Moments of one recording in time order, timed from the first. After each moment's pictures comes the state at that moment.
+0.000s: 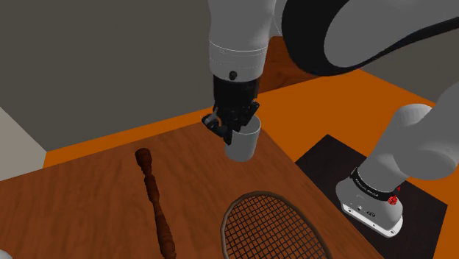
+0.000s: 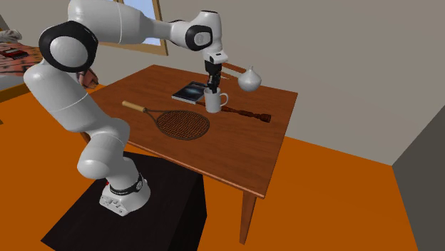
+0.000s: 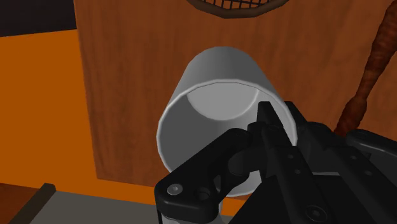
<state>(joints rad) 0.32 -0.22 0.60 -2.03 0.09 1.87 0.95</state>
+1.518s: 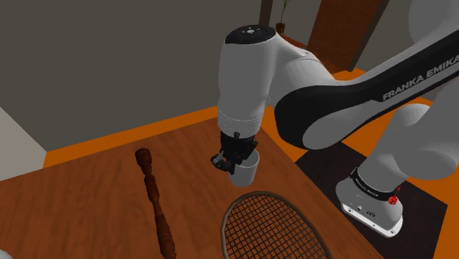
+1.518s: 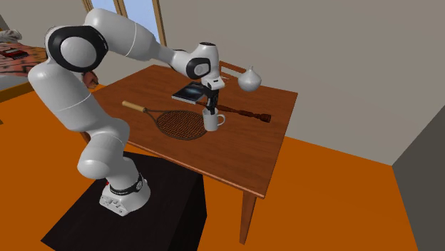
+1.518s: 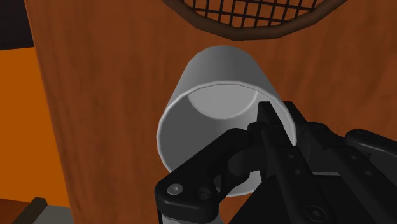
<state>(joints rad) 0.33 -0.17 0.64 -2.28 0.08 2.16 0.98</state>
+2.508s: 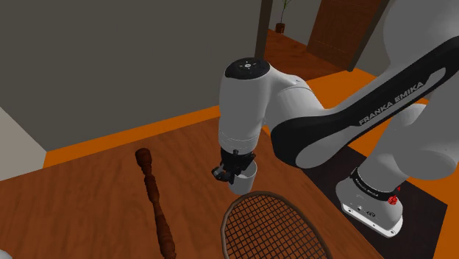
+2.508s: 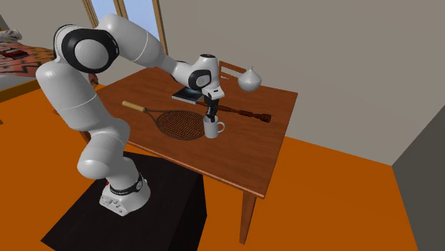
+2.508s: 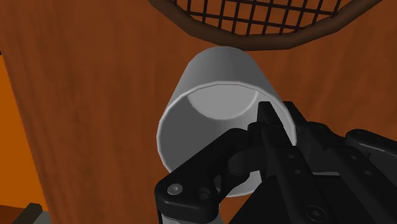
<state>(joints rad) 0.32 -0.09 0.66 -2.35 0.03 2.30 1.03</state>
